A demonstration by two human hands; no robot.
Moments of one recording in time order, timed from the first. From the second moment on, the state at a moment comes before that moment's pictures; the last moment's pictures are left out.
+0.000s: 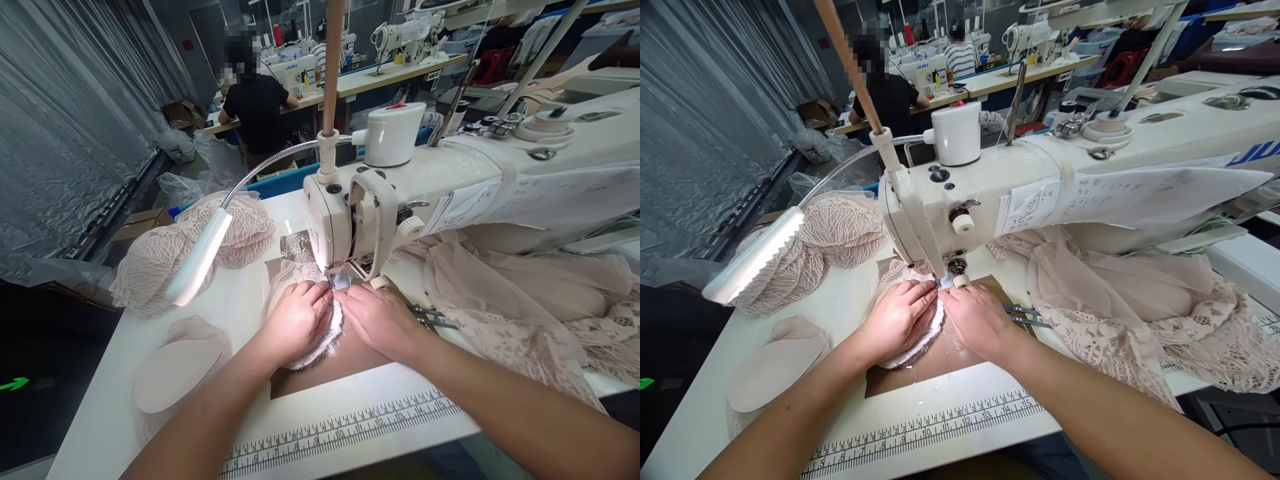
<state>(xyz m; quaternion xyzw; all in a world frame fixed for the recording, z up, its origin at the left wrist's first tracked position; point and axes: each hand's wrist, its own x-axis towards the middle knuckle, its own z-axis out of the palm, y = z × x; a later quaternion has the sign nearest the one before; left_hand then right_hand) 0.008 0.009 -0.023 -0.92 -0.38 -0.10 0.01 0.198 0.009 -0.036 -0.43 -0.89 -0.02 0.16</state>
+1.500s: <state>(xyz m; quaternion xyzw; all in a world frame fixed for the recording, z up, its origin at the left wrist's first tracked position) -0.009 0.017 -0.014 -0.95 -0.31 -0.10 -0.04 0.204 0.013 -0.034 -0.41 -0.90 0.02 0.17</state>
